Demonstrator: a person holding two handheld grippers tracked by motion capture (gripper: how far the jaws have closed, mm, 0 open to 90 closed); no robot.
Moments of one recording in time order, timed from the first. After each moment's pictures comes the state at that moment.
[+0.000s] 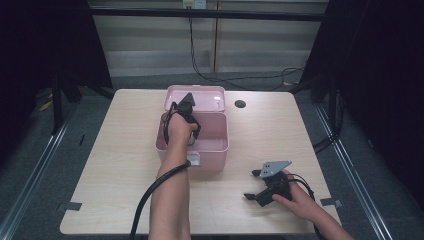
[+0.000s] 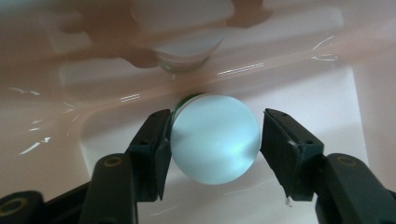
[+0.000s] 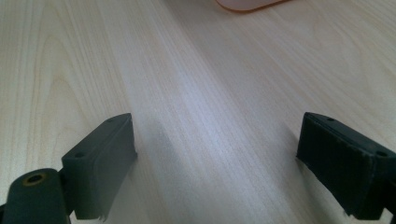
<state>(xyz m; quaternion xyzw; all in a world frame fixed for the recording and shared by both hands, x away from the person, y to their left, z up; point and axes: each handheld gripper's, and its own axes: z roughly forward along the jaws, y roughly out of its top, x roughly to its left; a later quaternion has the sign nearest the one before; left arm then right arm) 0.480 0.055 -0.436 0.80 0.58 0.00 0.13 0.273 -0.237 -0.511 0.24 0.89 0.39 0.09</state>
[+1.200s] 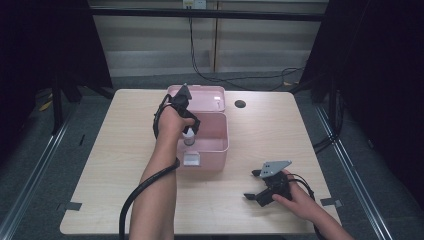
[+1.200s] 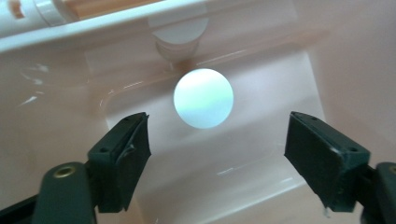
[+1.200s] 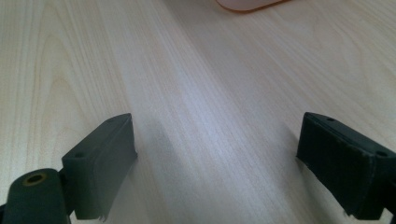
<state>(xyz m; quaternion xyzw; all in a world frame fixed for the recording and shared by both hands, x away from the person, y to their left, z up) 0.462 0.069 -0.387 0.82 0.55 0.00 0.14 0.273 -0.237 -0.511 0.24 0.89 0.38 0.09</state>
